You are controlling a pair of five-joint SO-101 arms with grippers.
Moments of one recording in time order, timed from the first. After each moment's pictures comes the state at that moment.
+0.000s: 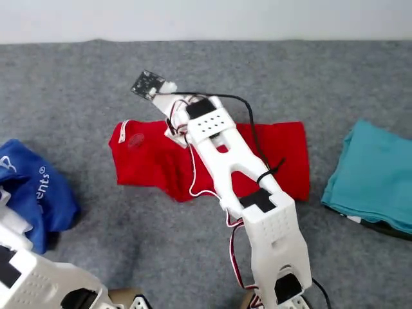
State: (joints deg) left arm -62.7 10.3 -17.2 99.1 -24.5; right arm -31.5 36.6 -30.2 62.4 30.8
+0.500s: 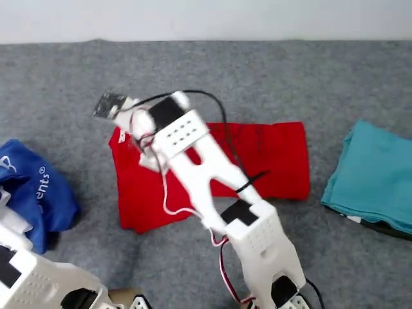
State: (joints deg) left arm -62.7 10.3 -15.8 99.1 -24.5; right arm -43.7 35.9 -48.0 100.5 26.3
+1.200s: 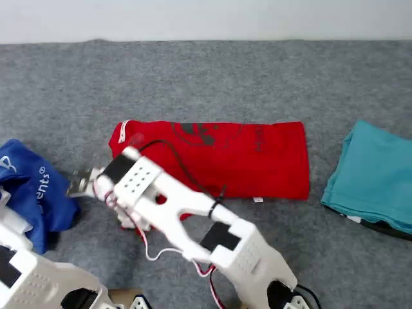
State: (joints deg) left arm -62.7 10.3 -15.1 99.0 -24.5; right arm -59.4 35.3 -27.3 94.5 25.2
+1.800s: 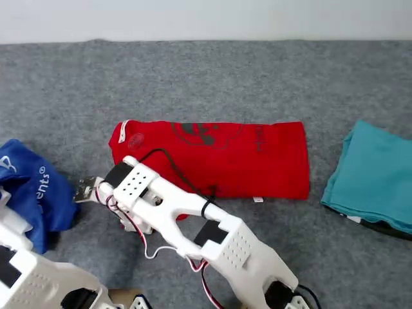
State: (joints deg) left arm -62.7 10.3 -15.1 99.0 -24.5; right arm -57.7 44.5 -27.6 89.5 25.1
